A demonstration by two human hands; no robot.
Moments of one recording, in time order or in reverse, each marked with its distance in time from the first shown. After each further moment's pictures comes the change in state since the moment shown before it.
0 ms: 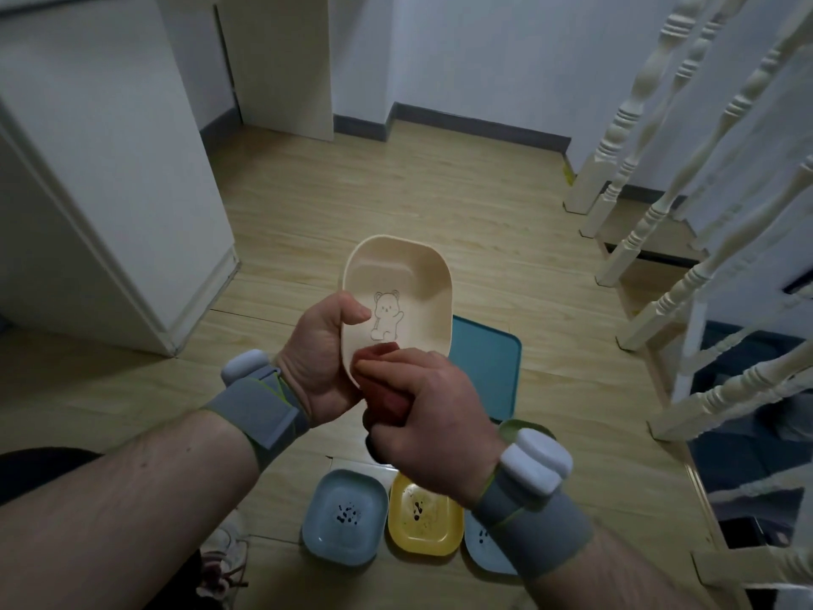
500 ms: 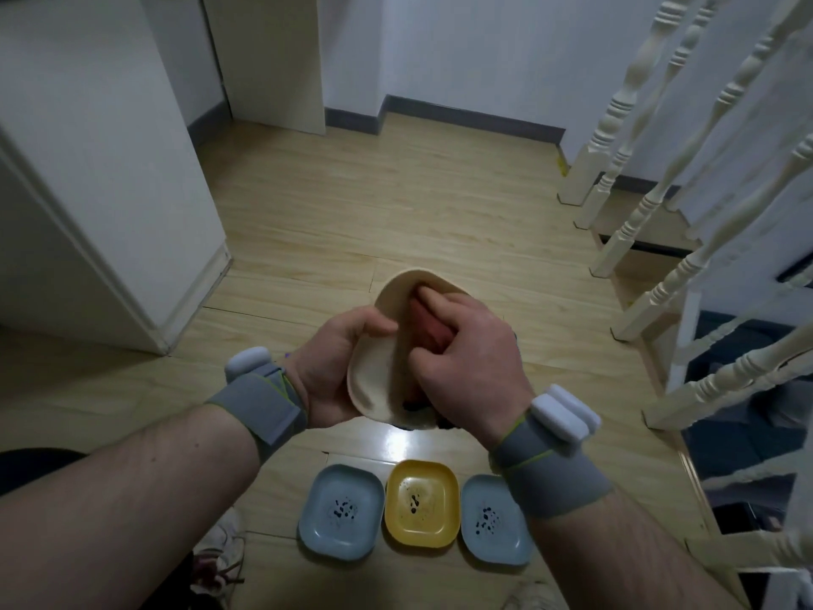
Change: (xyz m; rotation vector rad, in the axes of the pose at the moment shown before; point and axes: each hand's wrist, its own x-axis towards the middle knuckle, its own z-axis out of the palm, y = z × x) left_hand 0.002 -0.010 0.003 0.202 -0.016 -0.259; right_hand 0.020 0.007 -0.032 -0.055 0.146 0.258
